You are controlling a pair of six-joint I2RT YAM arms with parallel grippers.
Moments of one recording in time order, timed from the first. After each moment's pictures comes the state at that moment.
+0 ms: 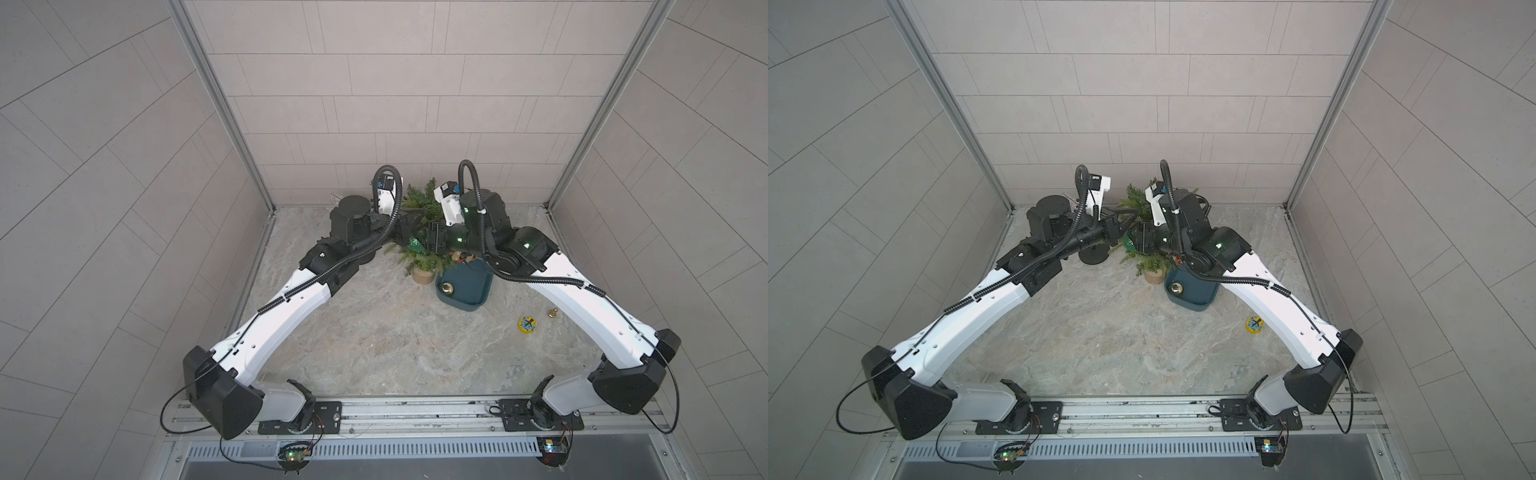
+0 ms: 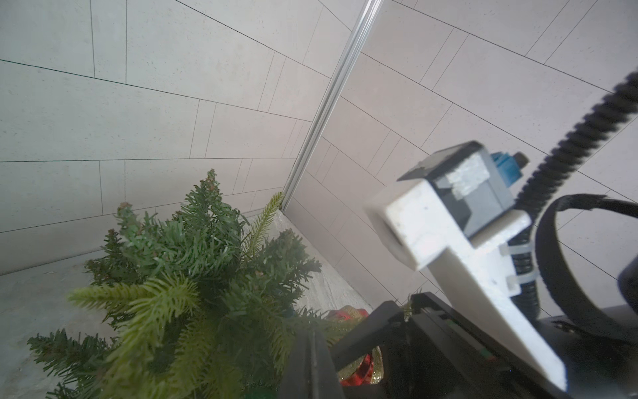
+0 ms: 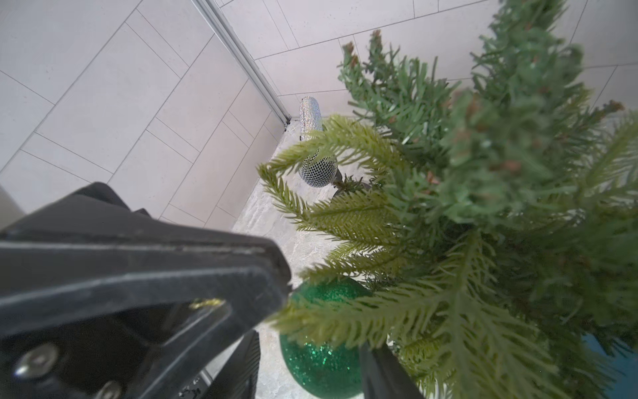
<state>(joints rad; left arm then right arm) -0.60 1.35 1.36 -0.10 0.32 -0.40 0.67 1.47 1.69 -0.71 -0.09 0.52</state>
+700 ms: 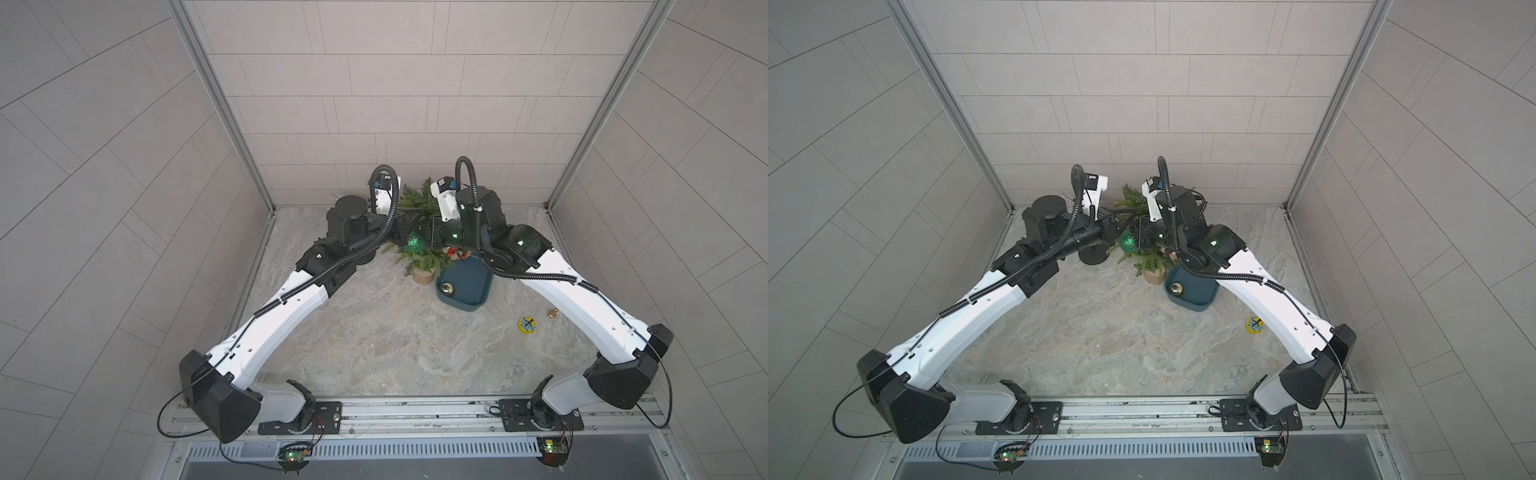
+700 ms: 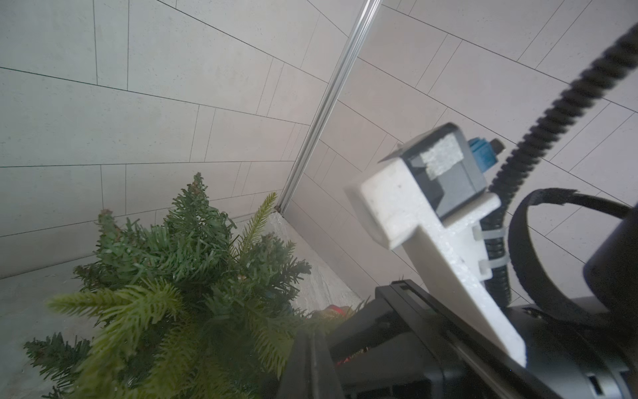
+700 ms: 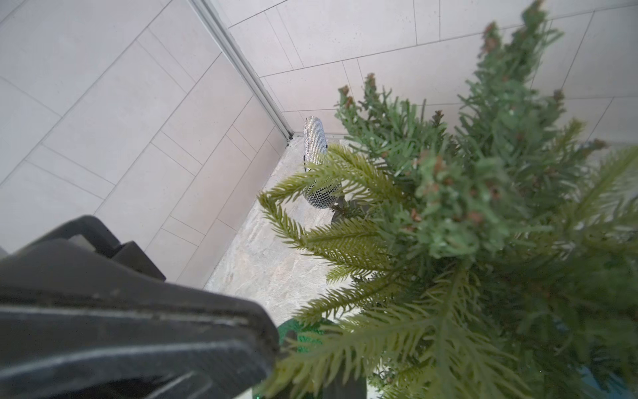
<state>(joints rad) -0.60 1.34 1.36 -0.11 0.33 -0.40 0.67 1.50 1.71 -0.65 -0.08 0.51</state>
